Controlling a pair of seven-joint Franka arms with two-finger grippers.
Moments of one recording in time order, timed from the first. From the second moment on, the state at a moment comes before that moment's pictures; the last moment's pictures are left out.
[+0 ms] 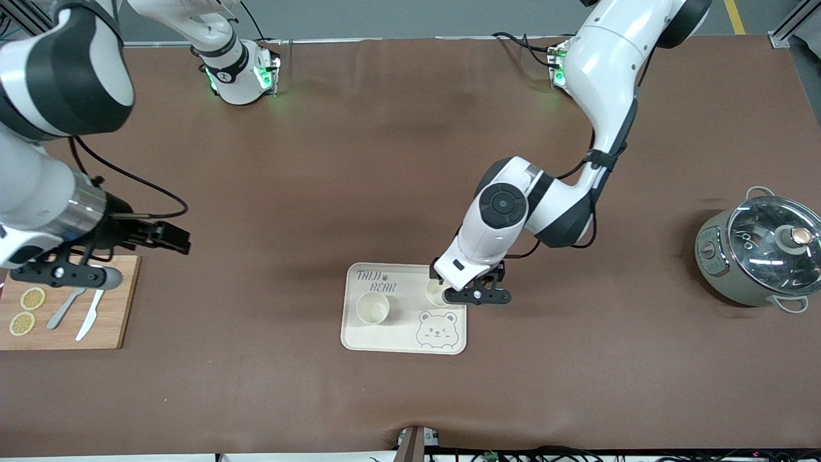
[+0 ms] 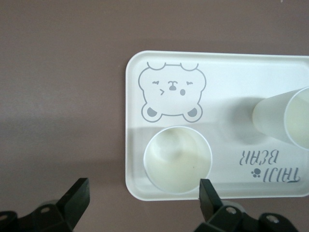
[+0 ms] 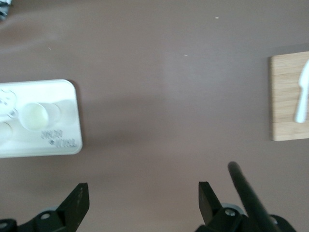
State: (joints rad) left arm -0.47 0.77 -0.15 -1.31 0.12 2.21 -0.60; right arm 0.18 0.43 0.01 -1.12 0.05 1.55 0.31
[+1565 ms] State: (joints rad) left arm -0.48 0.87 -0.11 -1.31 0.18 2.37 -0.61; right arm 0.42 0.73 0.00 -1.19 0.05 2.03 0.65
